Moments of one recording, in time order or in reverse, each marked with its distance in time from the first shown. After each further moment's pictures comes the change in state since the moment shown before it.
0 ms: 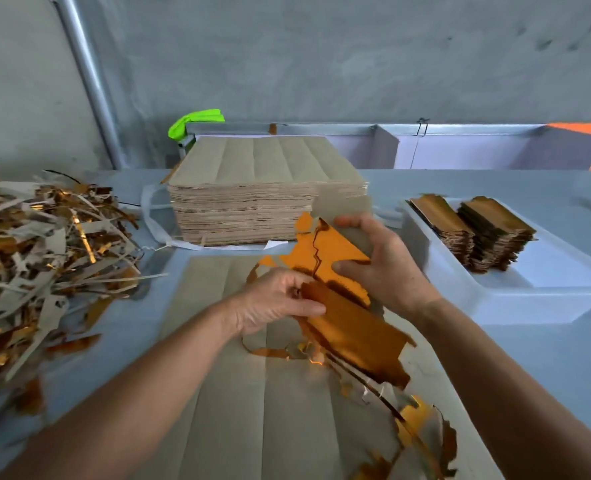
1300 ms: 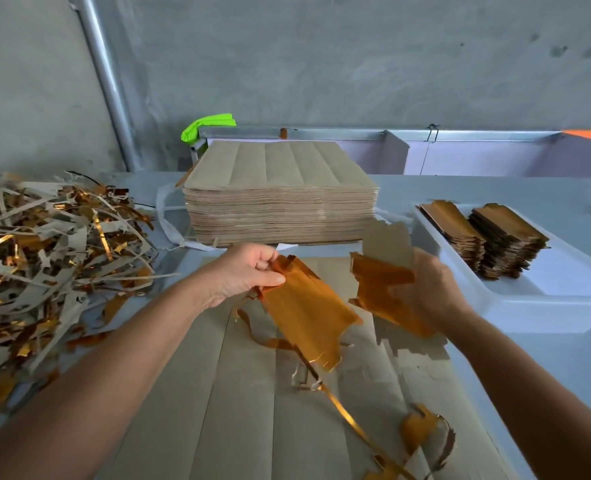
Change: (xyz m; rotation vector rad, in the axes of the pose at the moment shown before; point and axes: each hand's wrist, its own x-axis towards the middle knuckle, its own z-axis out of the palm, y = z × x) left_hand -0.016 0.016 -0.050 0.279 0.279 -0.108; right_hand -0.010 0.034 -0.019 -0.277 0.093 0.360
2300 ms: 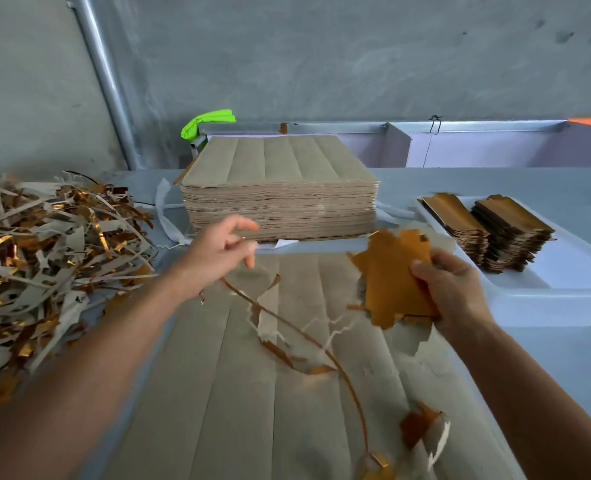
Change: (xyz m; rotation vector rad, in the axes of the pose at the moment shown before) left_hand -0.002 -0.010 -0.024 0.086 0.281 0.127; right_hand -0.012 0.008 -0.007 0.813 0.126 0.280
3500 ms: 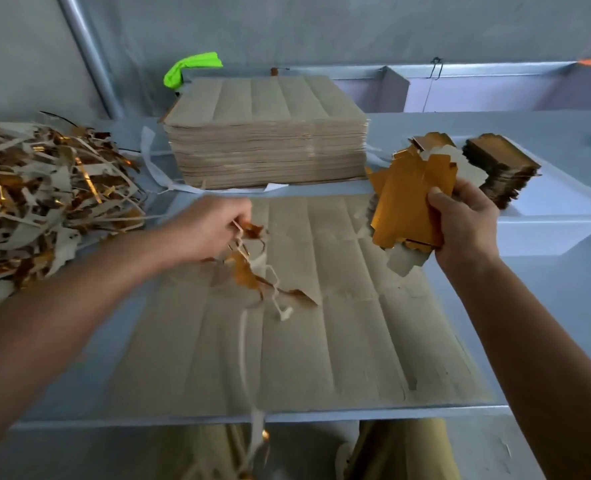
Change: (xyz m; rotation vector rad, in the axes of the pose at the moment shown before) left_hand -0.049 0.020 0.019 0.711 -0.165 0.187; right_hand -0.012 0.004 -0.025 0.159 0.124 -0.160
